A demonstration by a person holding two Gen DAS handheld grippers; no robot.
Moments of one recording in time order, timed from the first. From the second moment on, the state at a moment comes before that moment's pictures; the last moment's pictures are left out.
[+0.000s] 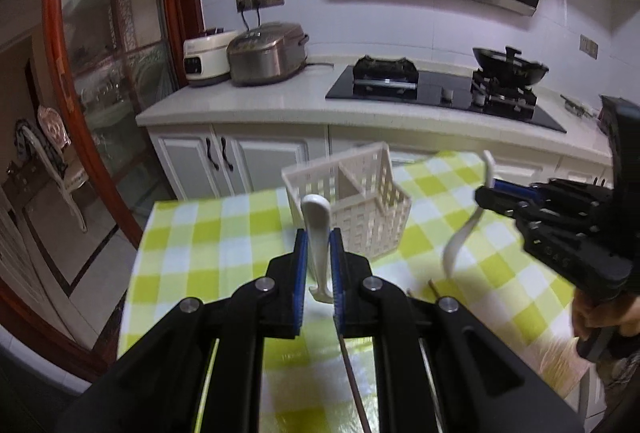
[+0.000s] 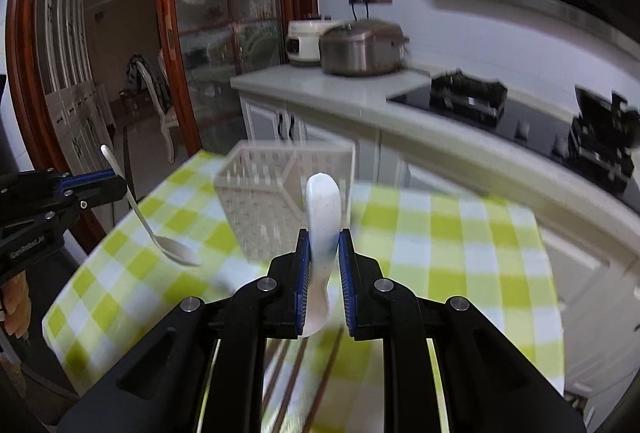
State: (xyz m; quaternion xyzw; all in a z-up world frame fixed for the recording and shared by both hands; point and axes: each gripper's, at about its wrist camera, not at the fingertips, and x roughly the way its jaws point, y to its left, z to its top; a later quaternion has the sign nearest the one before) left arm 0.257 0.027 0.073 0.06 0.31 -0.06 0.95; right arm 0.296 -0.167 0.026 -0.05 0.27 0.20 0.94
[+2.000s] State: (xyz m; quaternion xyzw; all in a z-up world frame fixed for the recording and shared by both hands) left arm 0.194 0.053 -0.039 -0.03 0.29 0.00 0.96; right arm 0.249 -0.212 -0.089 0.00 0.34 0.16 0.93
